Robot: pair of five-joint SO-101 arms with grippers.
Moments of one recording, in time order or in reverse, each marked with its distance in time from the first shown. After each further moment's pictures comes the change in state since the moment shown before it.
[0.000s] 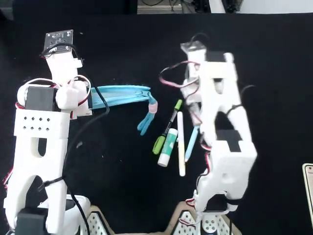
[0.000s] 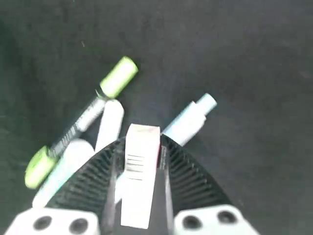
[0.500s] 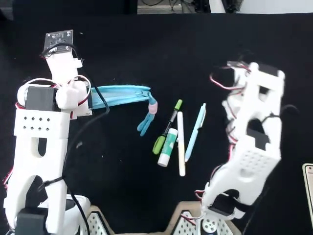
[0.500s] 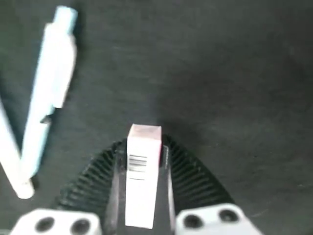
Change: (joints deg) left arm 0.0 0.0 0.0 0.0 0.0; right arm 22.2 5.5 5.4 -0.9 14.7
